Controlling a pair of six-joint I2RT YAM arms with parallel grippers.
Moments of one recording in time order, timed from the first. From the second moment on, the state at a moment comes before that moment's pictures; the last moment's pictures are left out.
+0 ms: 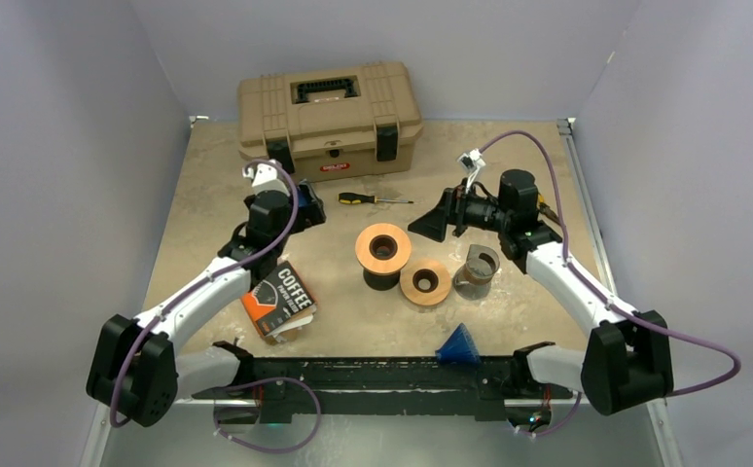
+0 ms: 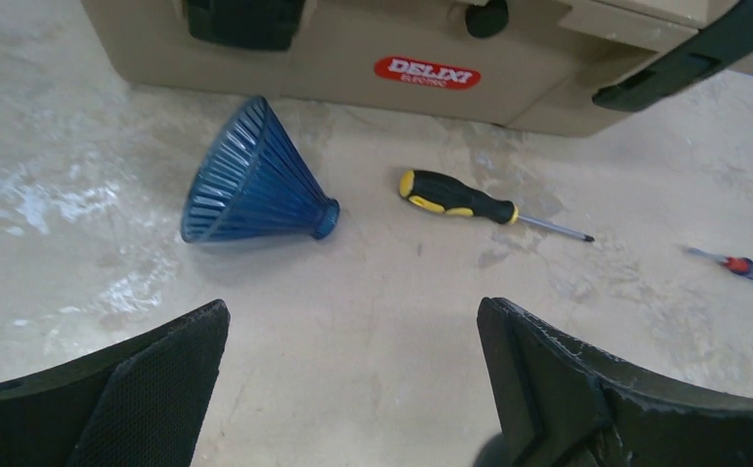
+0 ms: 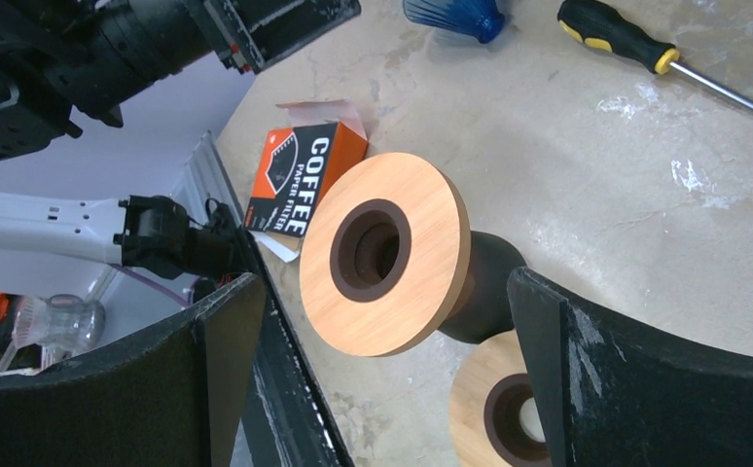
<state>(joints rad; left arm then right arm) -0.42 1.17 0.68 0.06 -0.31 -0.54 0.27 1.22 0.80 0.11 -0.82 0.42</state>
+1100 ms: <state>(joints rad) -0.25 1.57 0.81 0.22 -0.15 -0.45 0.27 1.27 0.80 0.11 -0.83 0.40</state>
